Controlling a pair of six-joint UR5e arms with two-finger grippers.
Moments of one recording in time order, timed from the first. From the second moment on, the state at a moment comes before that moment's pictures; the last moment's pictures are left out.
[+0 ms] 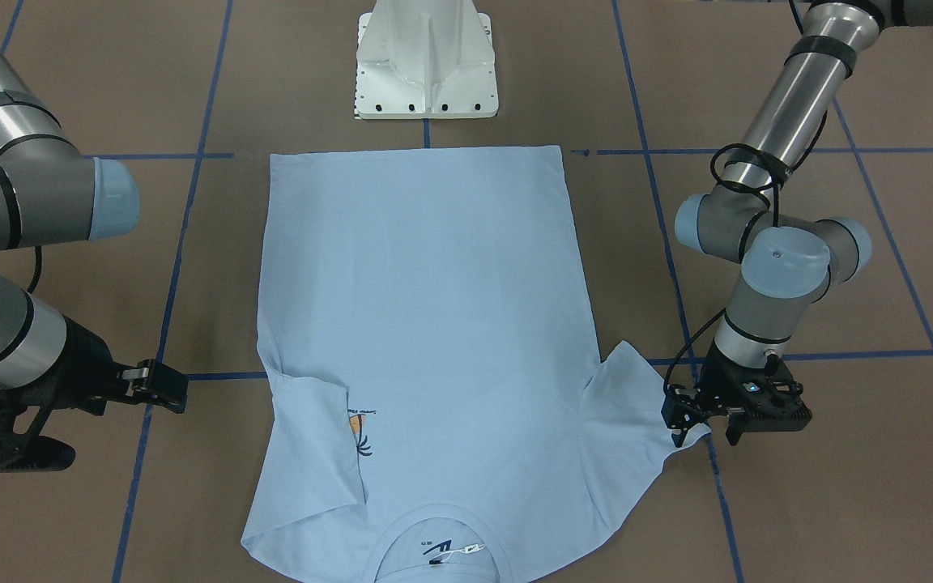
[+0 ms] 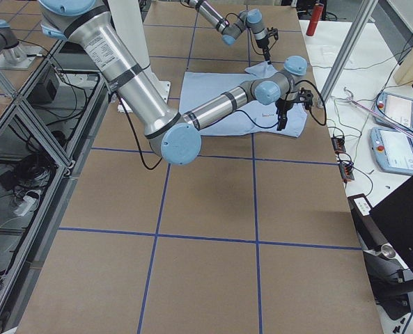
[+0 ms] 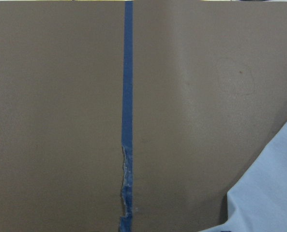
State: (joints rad) left arm -0.88 -2.15 -1.10 -2.37 -1.76 -0.98; right arm 1.06 -0.90 1.37 -1.47 2.27 0.79
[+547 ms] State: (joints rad) left arm -0.86 -2.15 -1.09 -2.37 -1.76 -0.97; right arm 1.06 -0.89 1.37 -1.47 2.27 0.79
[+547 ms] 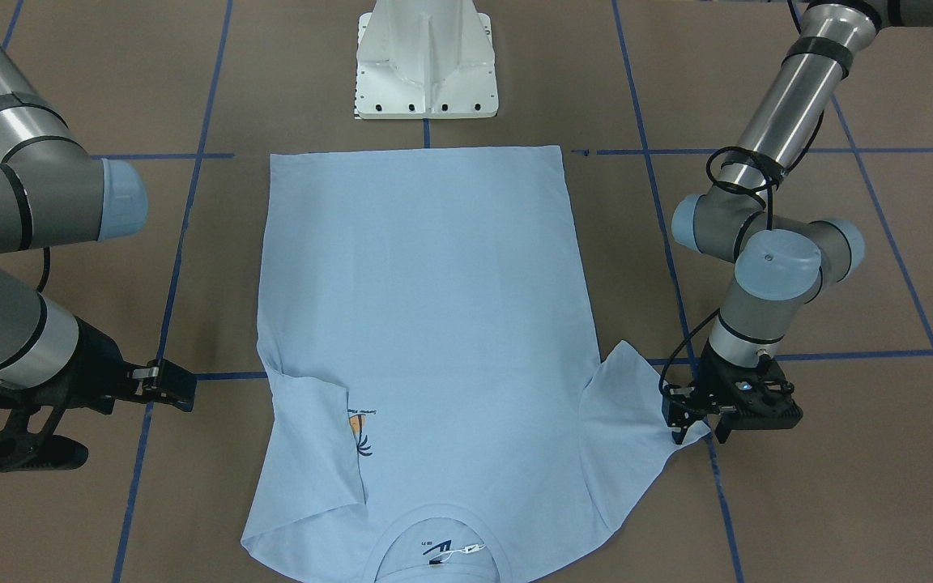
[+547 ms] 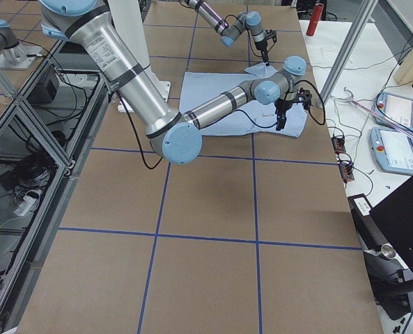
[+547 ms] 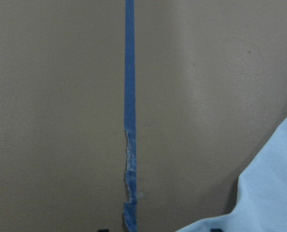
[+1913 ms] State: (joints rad) left arm -0.81 -2.25 -1.24 -2.09 -1.77 -1.09; right arm 1.04 -0.90 1.37 -1.46 2.23 0.79
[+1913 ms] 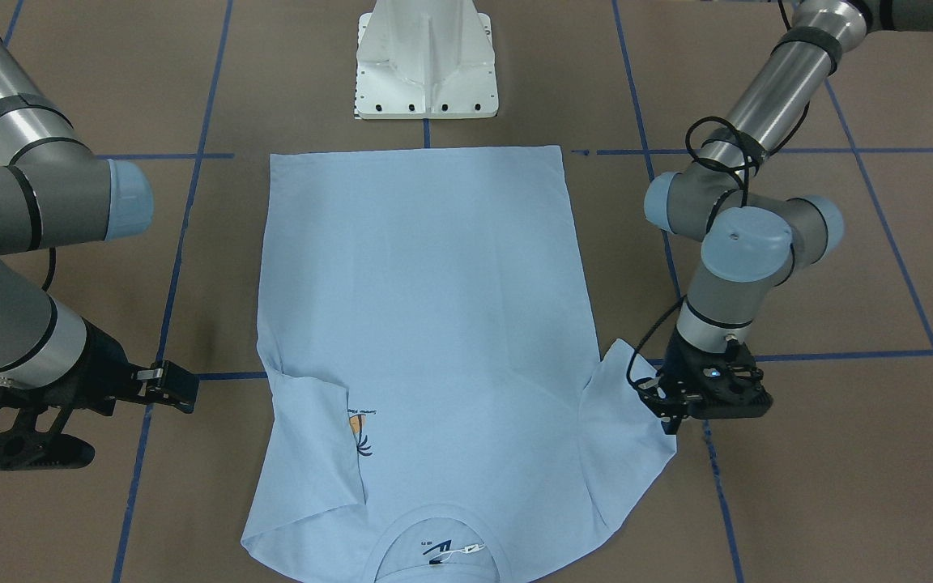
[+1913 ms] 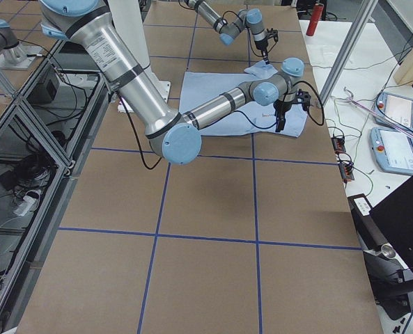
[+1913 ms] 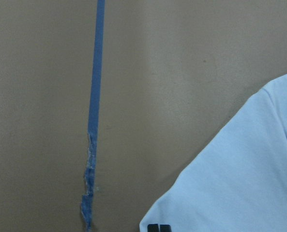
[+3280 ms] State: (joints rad) left arm -0.74 -2.56 -0.96 -2.20 -1.81 -1.28; right arm 1.02 -0.92 1.38 -1.45 2.23 0.83
